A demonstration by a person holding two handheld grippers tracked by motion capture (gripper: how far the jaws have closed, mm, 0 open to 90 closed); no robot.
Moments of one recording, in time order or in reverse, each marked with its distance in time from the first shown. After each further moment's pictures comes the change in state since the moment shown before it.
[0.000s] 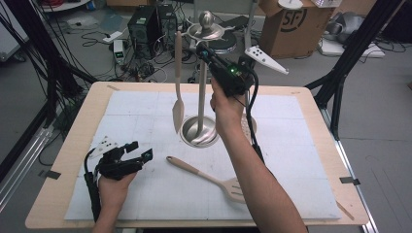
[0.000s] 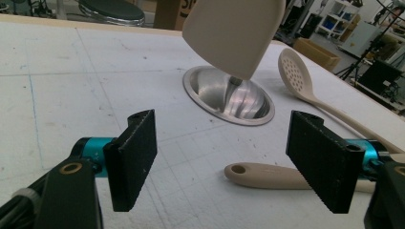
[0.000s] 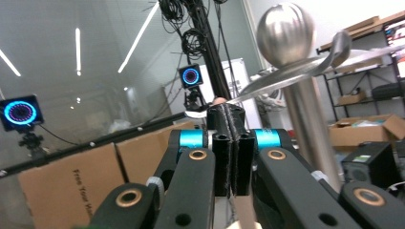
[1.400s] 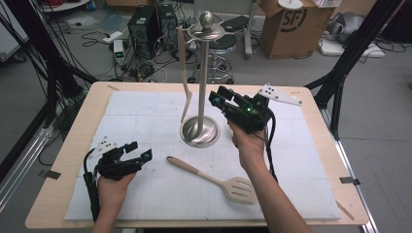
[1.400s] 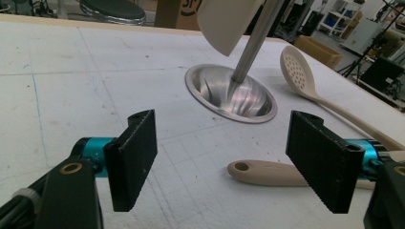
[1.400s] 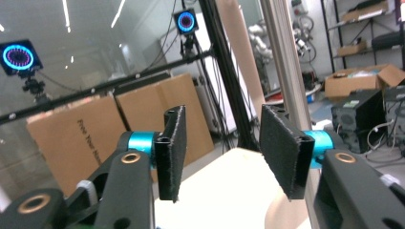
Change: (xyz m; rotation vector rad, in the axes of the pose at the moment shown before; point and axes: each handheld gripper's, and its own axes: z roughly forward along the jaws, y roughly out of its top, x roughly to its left) left arm 0.001 -0.001 0.000 0.008 0.004 0.014; right arm -0.014 -0.045 -0.080 0.205 -0.016 0.003
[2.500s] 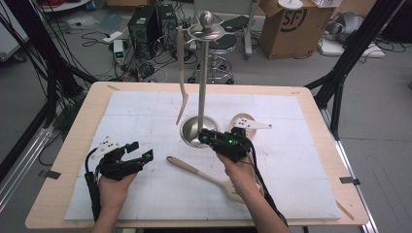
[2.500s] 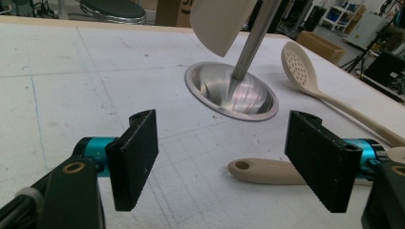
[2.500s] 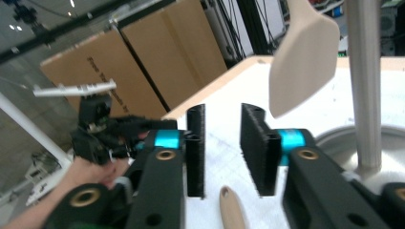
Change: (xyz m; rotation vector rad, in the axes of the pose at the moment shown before) left arm -0.002 0.000 0.002 0.009 0.005 0.017; right arm -0.012 -0.097 0.007 0.303 0.045 0.099
